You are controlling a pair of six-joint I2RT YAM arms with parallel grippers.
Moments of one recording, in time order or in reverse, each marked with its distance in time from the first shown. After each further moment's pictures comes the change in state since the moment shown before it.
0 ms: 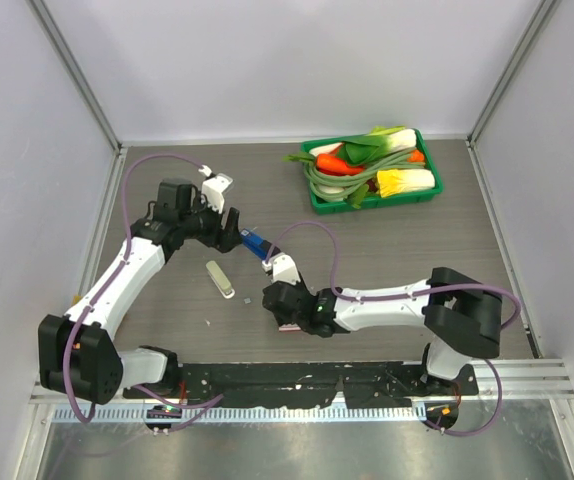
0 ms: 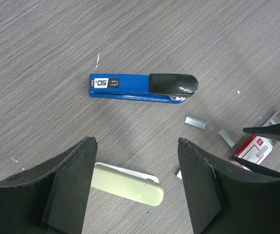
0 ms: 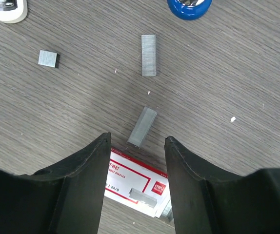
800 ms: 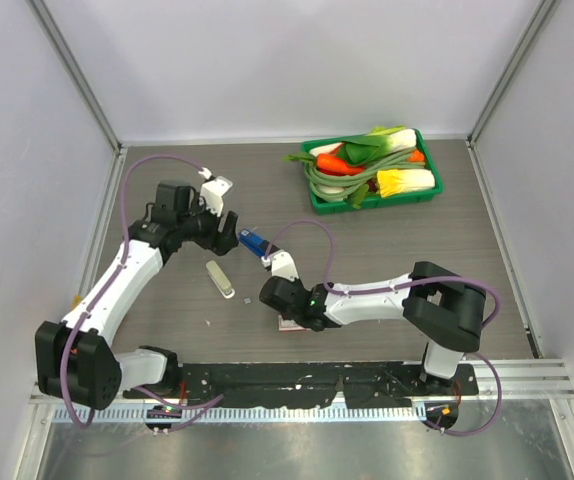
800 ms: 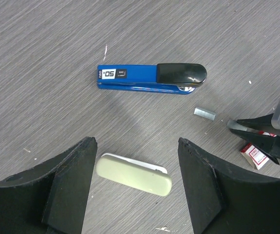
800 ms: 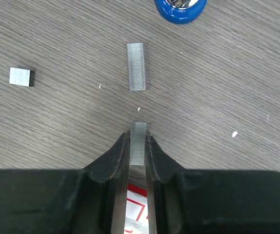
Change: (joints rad) left arm 0.000 -0.021 -0.001 -0.044 -0.032 0.054; right arm -0.046 0.108 0.037 0.023 -0.006 0.011
